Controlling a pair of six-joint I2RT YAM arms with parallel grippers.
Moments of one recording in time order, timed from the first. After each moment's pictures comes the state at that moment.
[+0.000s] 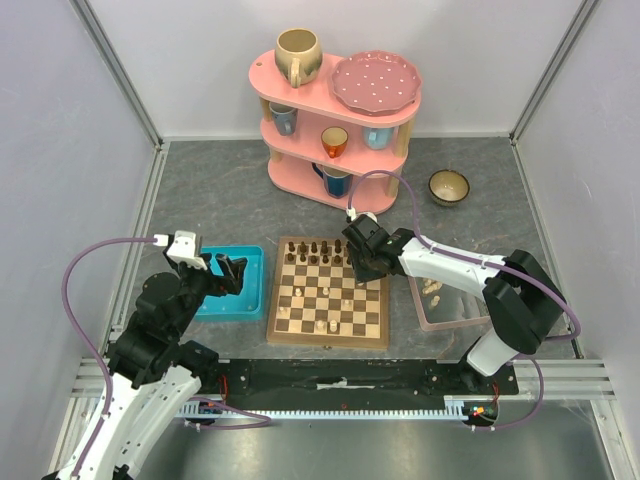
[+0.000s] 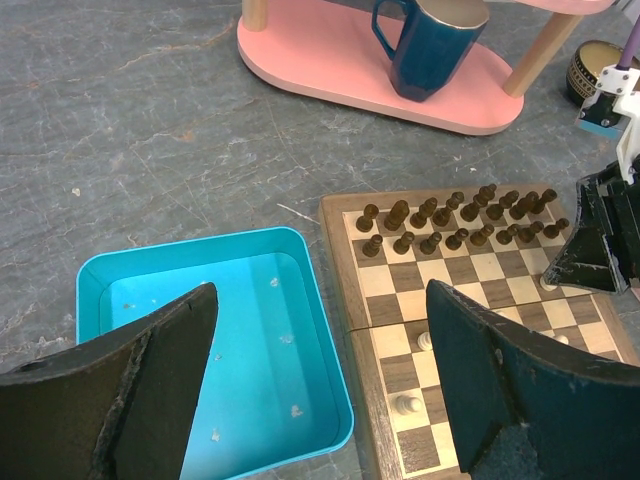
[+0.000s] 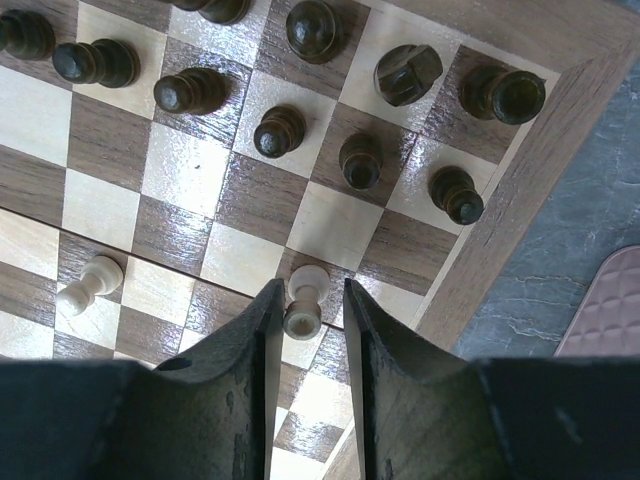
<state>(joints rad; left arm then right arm) -0.43 0.30 0.62 -0.54 -0.15 -0.21 0.80 1.60 1.02 -0.52 0.15 0.51</state>
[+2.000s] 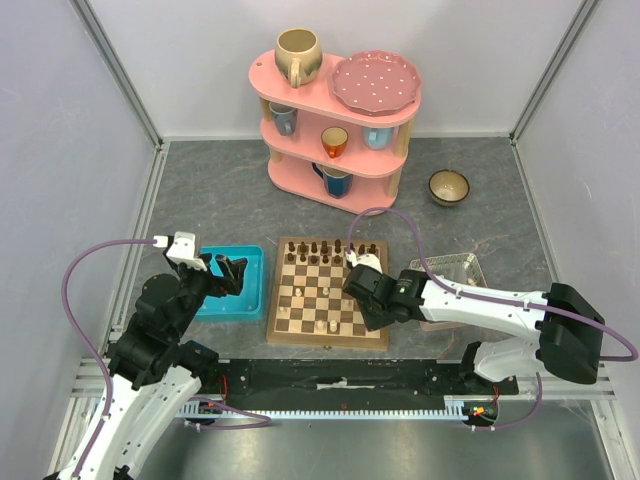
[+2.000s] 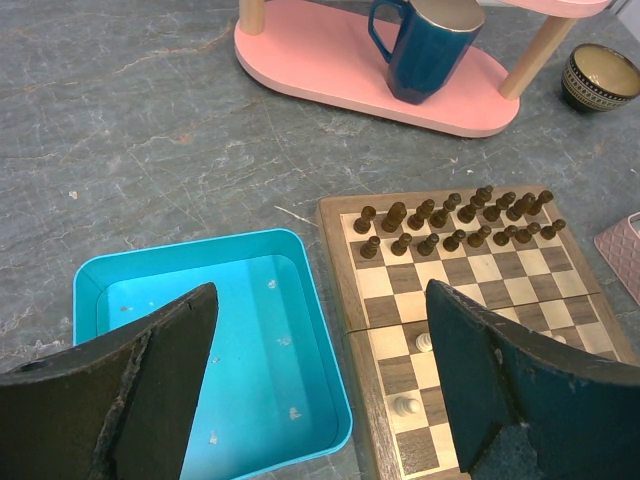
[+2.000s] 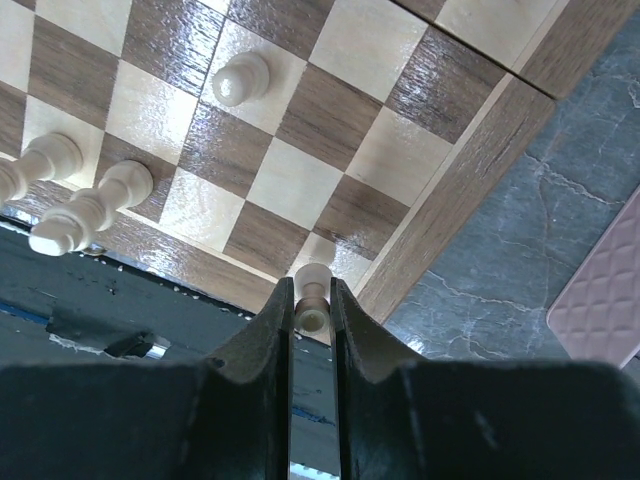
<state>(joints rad) -0.43 0.28 0.61 -0.54 -0.15 -0.21 1.10 1.34 0.86 -0.72 0.19 0.69</state>
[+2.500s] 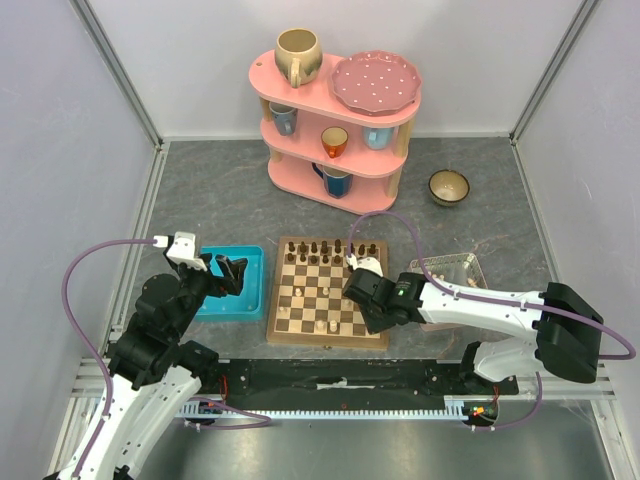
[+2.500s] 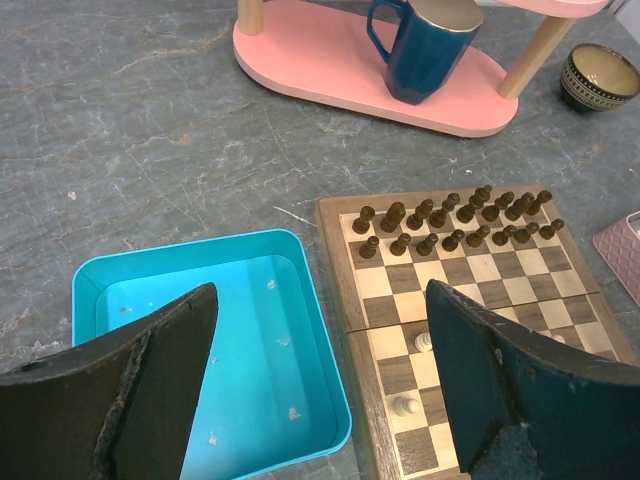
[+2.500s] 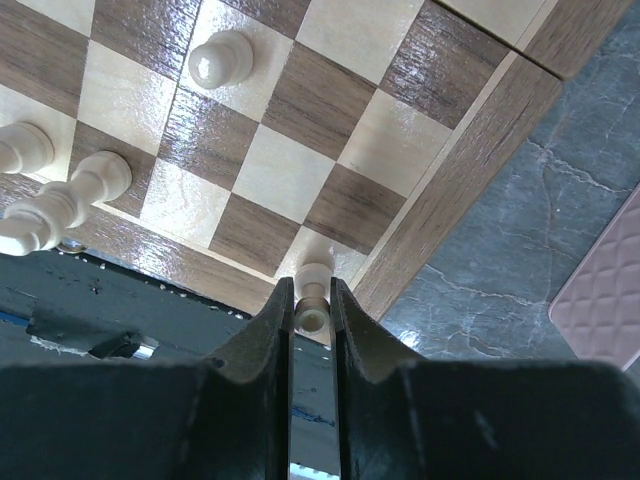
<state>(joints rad) -0.43 0.29 0.61 -0.54 -0.15 -0.21 1.12 1.35 0.84 -0.73 0.20 0.71</state>
